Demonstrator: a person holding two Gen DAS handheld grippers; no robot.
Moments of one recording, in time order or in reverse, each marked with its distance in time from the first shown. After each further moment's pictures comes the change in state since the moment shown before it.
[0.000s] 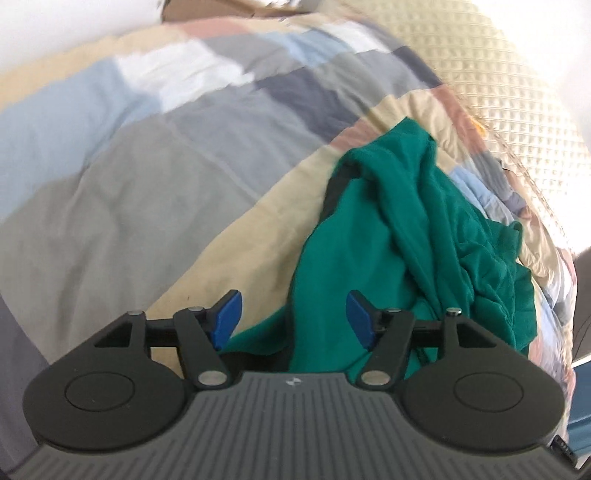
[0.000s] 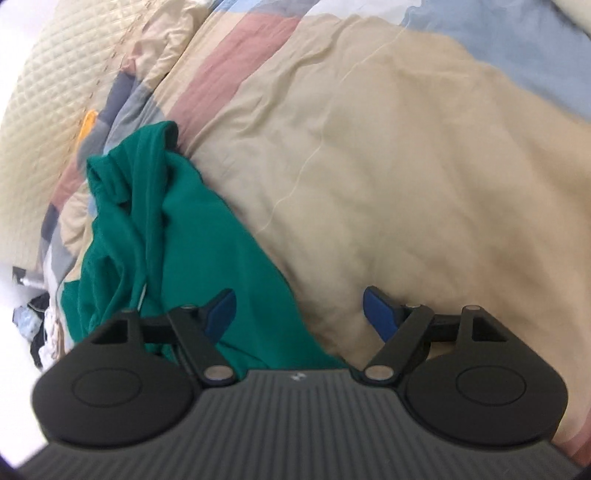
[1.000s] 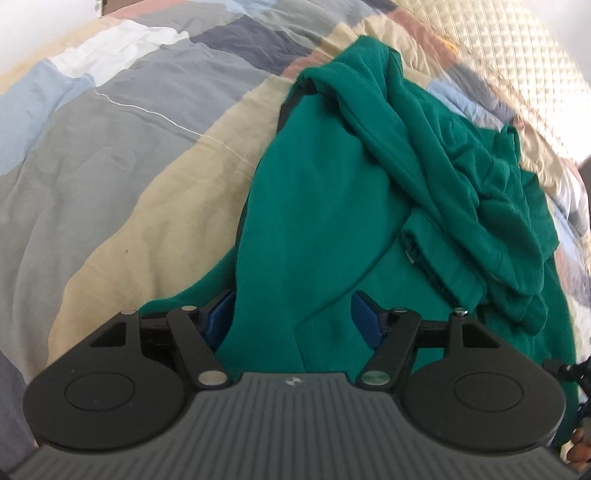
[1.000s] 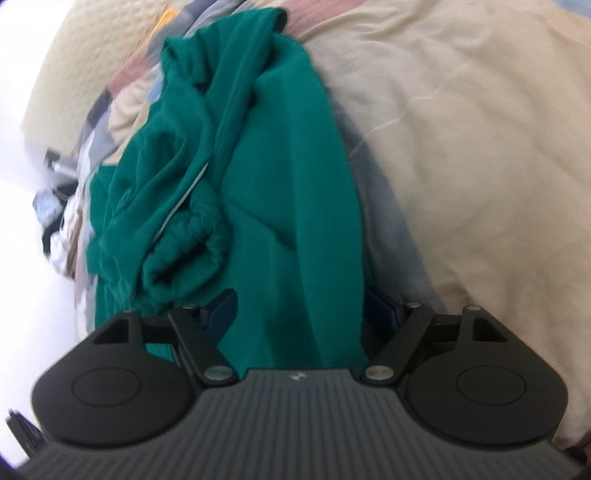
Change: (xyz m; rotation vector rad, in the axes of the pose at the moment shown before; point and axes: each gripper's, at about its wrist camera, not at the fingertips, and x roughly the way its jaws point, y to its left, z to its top) left arm 0.043 -0.044 -0.046 0.247 0.104 0.023; right arm 0.026 0.055 -0.048 -0.301 0.203 0.158
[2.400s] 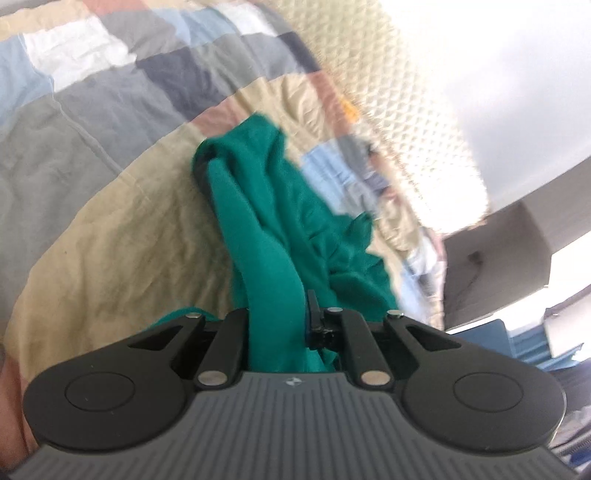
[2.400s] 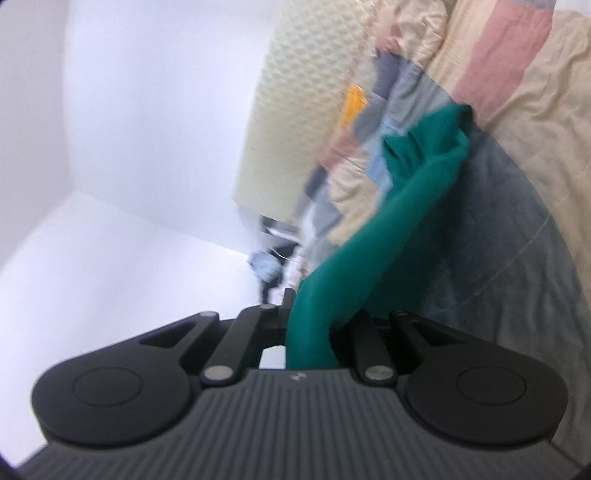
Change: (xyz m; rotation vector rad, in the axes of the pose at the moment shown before) left arm -0.123 0.020 0.021 -0.216 -0.081 -0.489; right arm -0.132 -0.004 0.005 0.087 -0.236 0.759
